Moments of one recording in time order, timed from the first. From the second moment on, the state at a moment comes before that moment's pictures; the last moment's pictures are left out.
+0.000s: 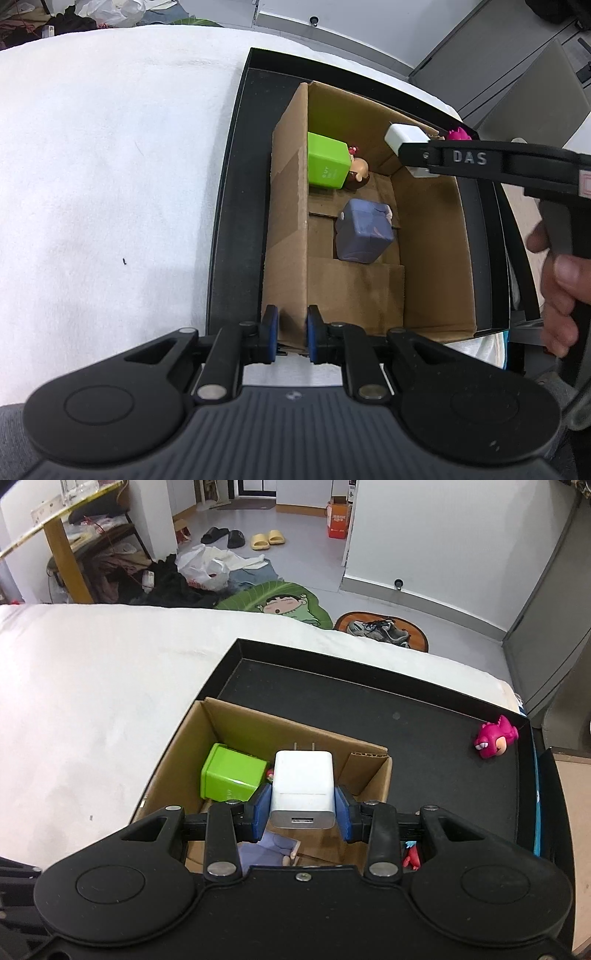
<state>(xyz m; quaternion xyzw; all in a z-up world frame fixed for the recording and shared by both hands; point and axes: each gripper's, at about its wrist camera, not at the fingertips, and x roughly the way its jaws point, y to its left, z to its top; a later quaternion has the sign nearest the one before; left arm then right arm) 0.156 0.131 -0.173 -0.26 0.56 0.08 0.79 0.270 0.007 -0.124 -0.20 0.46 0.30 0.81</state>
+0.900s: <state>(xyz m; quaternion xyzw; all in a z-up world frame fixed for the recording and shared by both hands) 0.161 0.122 -0.172 -0.23 0.56 0.09 0.79 0.289 -0.076 -0.099 -0.11 0.45 0.29 0.83</state>
